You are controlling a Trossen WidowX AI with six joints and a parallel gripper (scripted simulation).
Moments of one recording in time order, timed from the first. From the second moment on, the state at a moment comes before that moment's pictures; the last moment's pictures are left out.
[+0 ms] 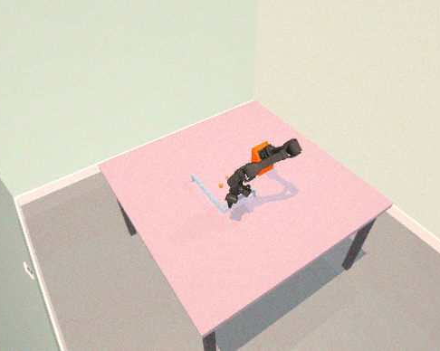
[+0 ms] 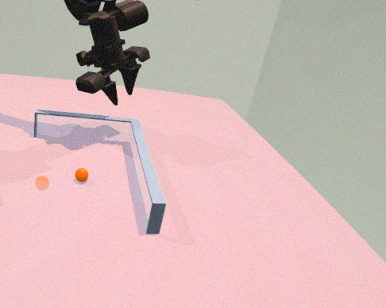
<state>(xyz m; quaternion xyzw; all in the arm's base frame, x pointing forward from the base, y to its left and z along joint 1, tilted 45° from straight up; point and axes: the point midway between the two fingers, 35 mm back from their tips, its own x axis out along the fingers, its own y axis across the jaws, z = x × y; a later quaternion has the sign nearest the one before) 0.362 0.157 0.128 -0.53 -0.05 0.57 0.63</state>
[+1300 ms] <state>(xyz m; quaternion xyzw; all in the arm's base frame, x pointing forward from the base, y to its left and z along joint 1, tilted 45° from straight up) 0.304 0.040 -0.060 -0.29 0.26 0.66 0.64</state>
